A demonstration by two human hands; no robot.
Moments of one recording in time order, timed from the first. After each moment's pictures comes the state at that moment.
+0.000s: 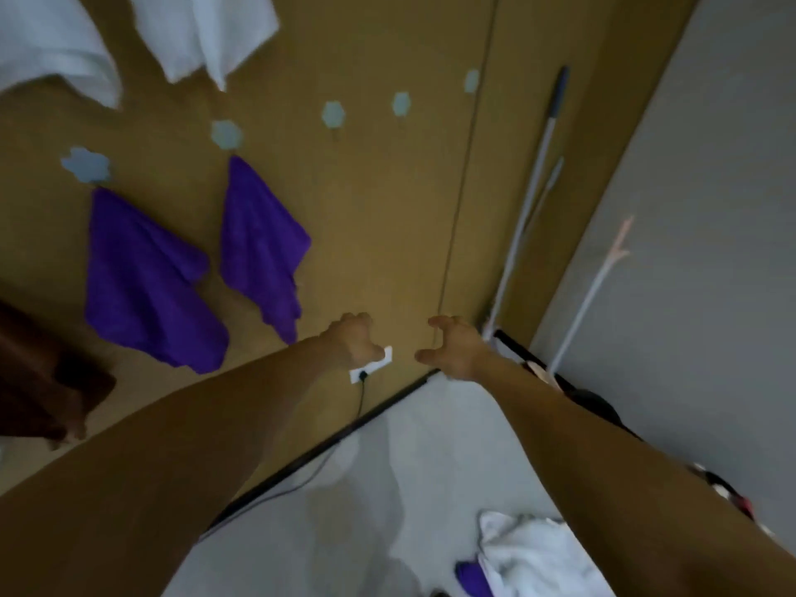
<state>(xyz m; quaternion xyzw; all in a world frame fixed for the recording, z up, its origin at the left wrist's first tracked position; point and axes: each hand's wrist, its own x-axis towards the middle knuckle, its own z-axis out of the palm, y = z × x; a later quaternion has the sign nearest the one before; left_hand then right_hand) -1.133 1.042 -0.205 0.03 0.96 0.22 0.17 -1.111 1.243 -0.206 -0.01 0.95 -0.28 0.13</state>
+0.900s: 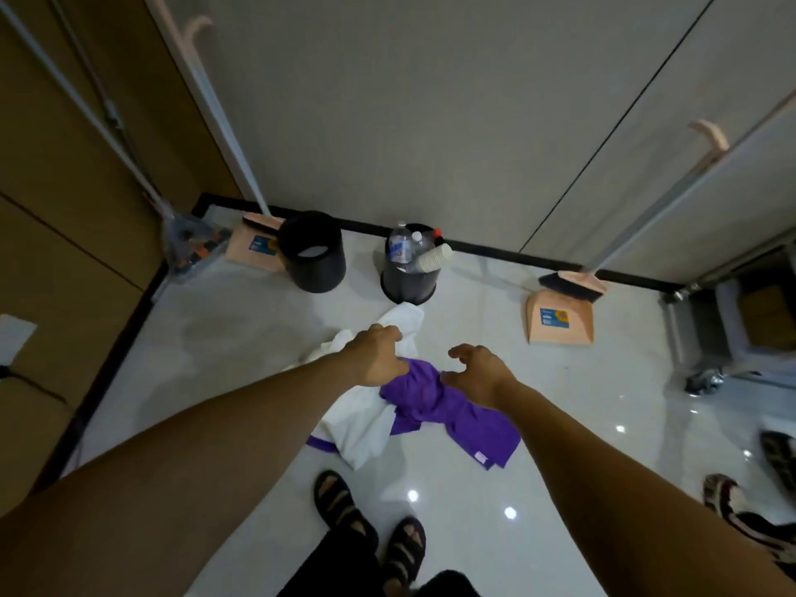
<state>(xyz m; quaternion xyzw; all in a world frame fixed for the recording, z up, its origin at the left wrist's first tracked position) -0.887 1.608 -0.420 0.38 0.82 0.11 0.42 -0.727 1.730 -0.421 0.42 0.81 -0.34 0.22</state>
